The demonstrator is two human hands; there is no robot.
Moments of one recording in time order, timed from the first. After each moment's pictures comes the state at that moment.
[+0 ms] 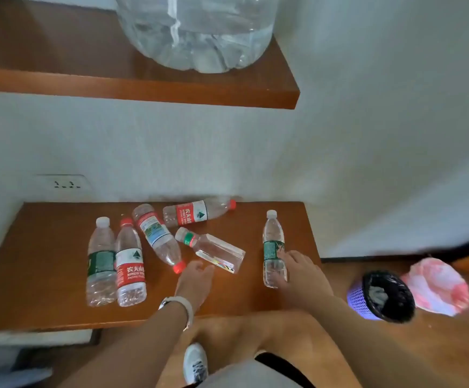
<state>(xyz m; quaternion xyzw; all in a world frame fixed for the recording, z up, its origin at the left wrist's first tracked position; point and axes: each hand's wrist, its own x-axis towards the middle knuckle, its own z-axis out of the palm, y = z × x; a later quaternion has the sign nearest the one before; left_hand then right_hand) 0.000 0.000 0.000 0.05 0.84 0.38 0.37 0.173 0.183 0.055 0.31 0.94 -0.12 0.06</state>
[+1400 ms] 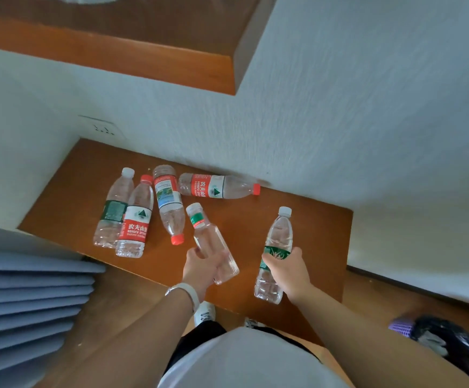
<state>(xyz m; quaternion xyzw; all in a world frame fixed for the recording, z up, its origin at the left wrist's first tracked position) 0.030 0.067 -0.019 -0.30 0.73 0.52 0.32 0.104 0.261 -0.033 0.47 0.69 -0.53 0.15</state>
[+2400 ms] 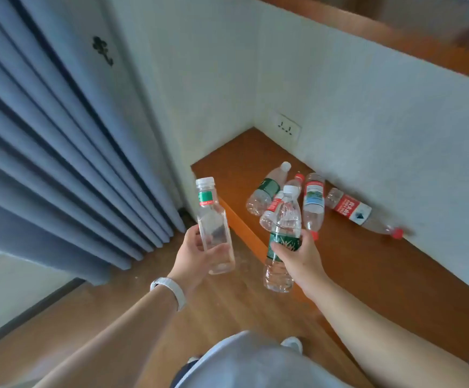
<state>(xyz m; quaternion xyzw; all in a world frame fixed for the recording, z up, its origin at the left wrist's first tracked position) 0.125 -0.234 0.074 -0.27 0.71 0.65 0.07 0.073 0.004 0.060 0.11 0.80 -0.57 0.15</state>
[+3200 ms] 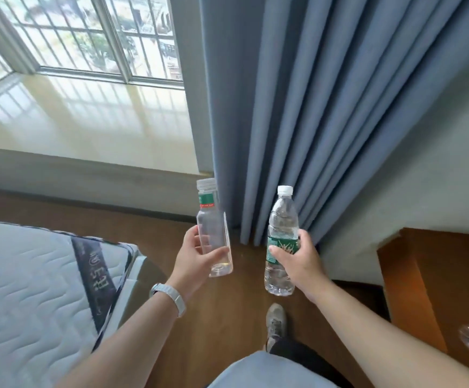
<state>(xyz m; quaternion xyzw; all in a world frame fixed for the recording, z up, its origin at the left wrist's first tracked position) 0.380 -0.535 0.069 -0.48 0.56 0.62 -0.25 0.169 -0.410 0.074 -0.27 0.78 -0.46 0.33</state>
